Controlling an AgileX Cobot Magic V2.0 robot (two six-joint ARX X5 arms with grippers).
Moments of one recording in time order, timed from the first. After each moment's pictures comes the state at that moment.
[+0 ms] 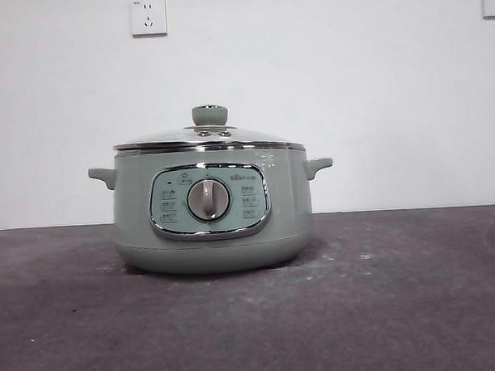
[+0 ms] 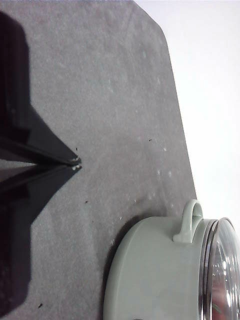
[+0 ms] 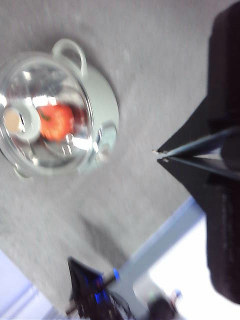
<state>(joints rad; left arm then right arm) 0.00 0.00 0.02 -0.18 0.07 0.15 0.47 1.17 1.78 -1.35 -0.26 -0.04</state>
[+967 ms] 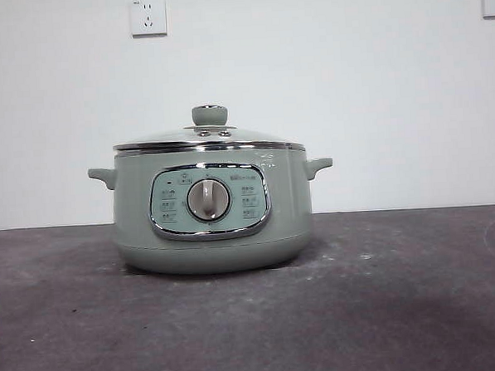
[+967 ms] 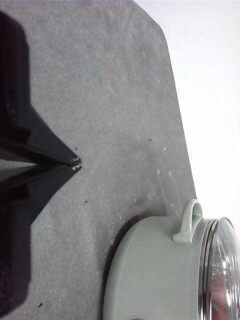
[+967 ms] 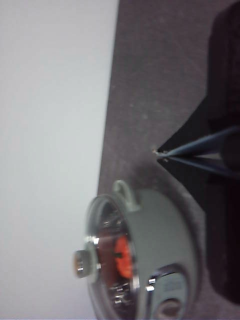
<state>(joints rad) 0.00 0.00 0.02 -0.18 0.07 0.15 0.01 0.13 0.20 -0.10 -0.31 -0.05</state>
